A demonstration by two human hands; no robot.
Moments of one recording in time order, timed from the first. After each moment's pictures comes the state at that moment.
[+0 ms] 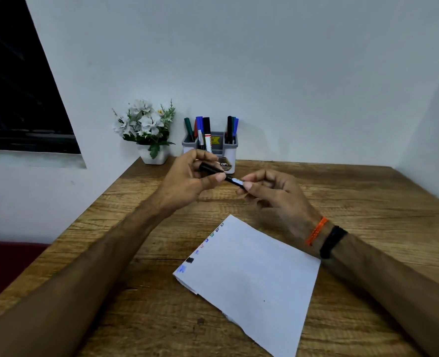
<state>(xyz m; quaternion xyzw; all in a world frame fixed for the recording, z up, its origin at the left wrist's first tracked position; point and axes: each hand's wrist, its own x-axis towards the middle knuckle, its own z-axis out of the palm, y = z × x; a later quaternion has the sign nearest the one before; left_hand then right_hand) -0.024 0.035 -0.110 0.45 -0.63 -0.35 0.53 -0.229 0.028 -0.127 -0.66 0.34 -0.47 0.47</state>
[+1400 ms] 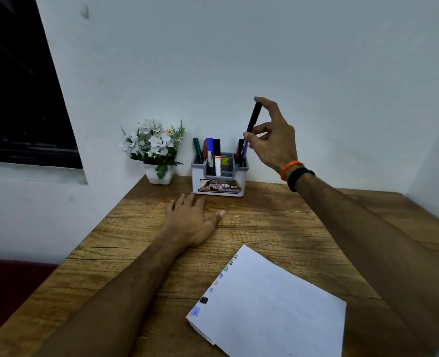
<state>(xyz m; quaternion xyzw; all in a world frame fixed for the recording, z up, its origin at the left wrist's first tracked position) 0.005 -0.019 -0.162 0.72 -0.69 -0.03 0.09 -0.178 -0.110 -0.049 -0.74 0.38 -0.55 0.07</state>
